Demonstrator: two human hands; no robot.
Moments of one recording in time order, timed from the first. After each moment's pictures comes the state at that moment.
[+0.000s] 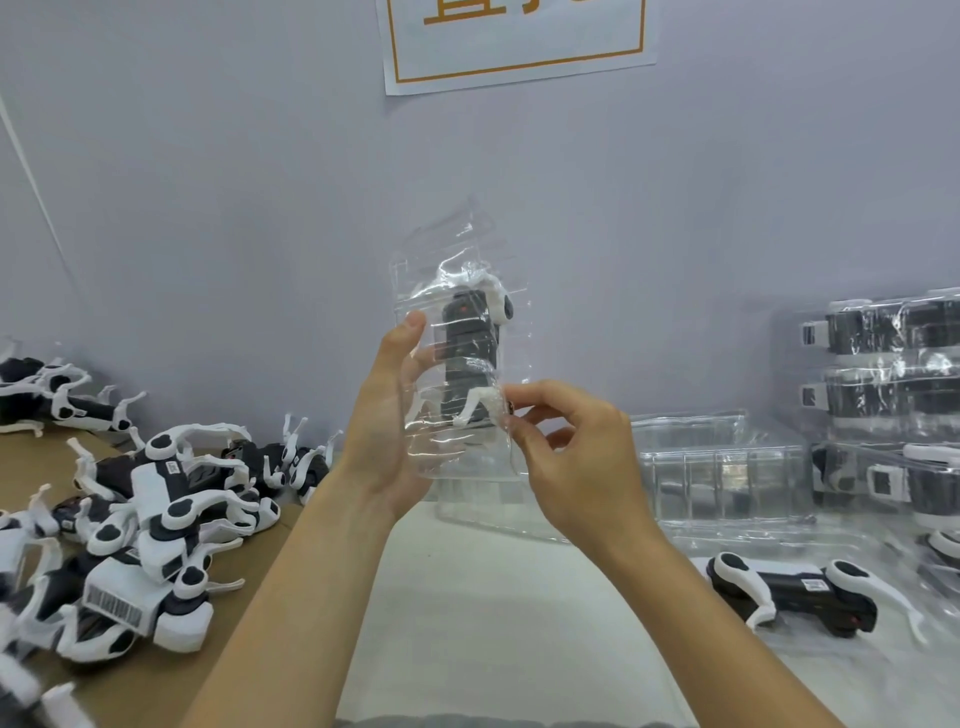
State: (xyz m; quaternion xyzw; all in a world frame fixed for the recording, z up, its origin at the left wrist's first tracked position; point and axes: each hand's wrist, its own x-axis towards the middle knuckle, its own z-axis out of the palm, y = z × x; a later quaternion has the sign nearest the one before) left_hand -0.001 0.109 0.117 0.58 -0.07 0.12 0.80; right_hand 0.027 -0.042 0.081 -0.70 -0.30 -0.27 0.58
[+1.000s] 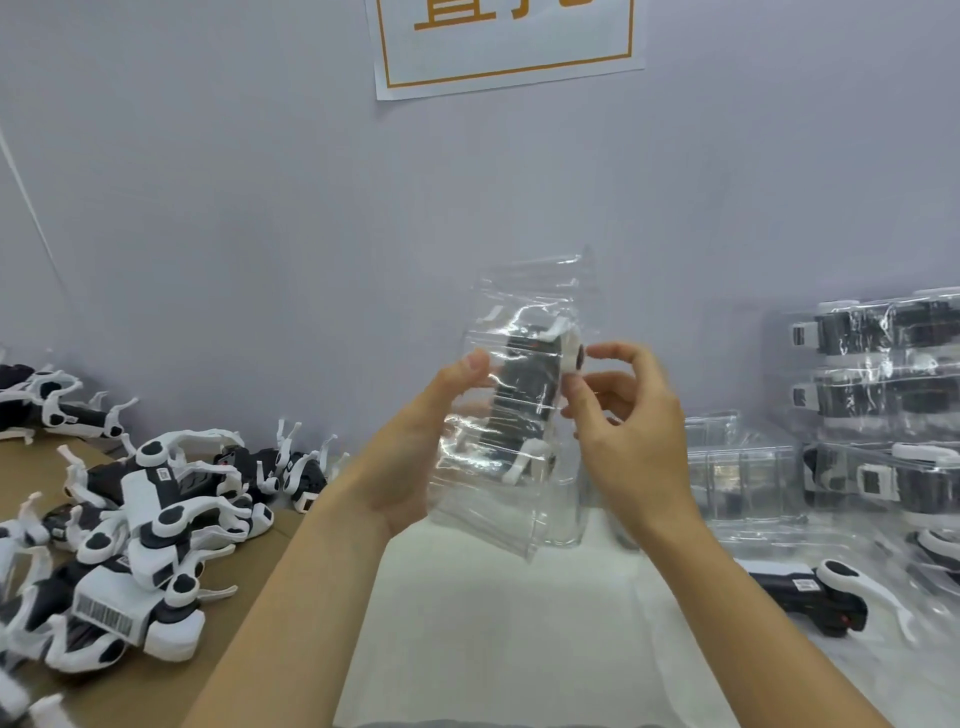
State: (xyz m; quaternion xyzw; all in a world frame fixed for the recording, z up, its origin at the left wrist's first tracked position) left_hand -0.003 0.102 0.112 0.71 -0.08 0.04 0.70; right_hand 0.045 -0.072 0.086 -0.65 -0.22 -0.29 0.67
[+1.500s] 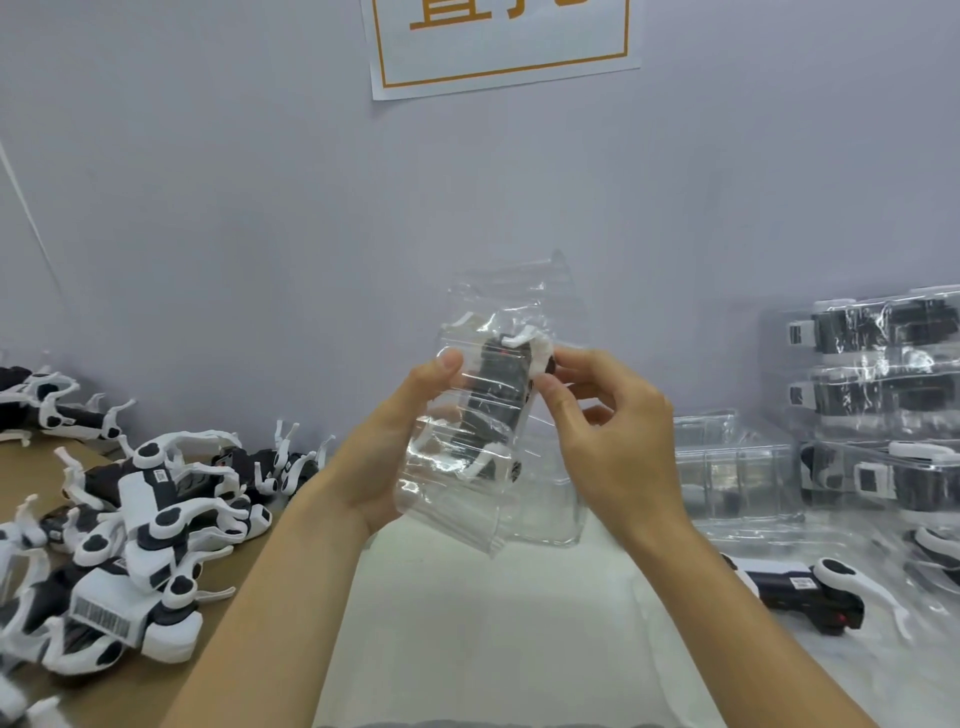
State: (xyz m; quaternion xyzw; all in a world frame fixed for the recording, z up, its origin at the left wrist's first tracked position) left_hand -0.005 0.116 0.112 0.70 -0.04 0.05 0.71; right_hand 0.036 -0.065 0.092 -0.66 -0.27 -0.34 0.62
